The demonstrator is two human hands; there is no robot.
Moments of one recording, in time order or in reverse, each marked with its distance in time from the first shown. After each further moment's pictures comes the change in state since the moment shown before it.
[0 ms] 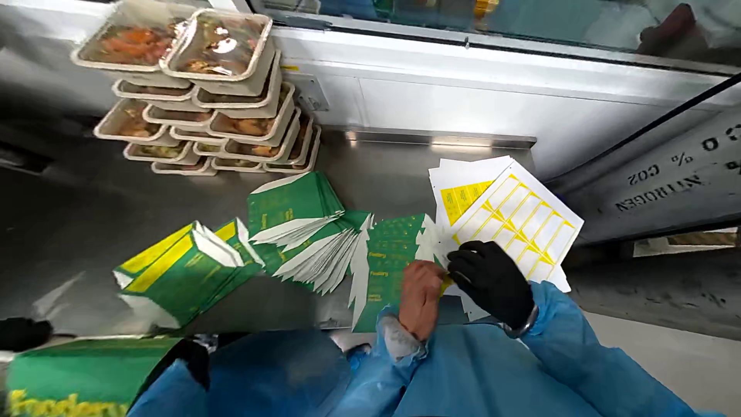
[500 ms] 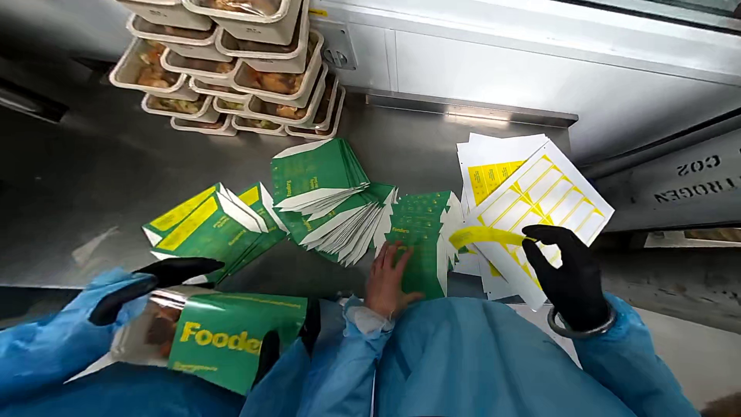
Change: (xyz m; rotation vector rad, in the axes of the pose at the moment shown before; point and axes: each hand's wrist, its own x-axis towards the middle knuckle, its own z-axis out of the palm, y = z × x) left_hand -0.059 -0.096 -0.083 0.458 -0.345 -0.349; right_hand -0.018 0.000 -0.023 0.296 0.297 0.424
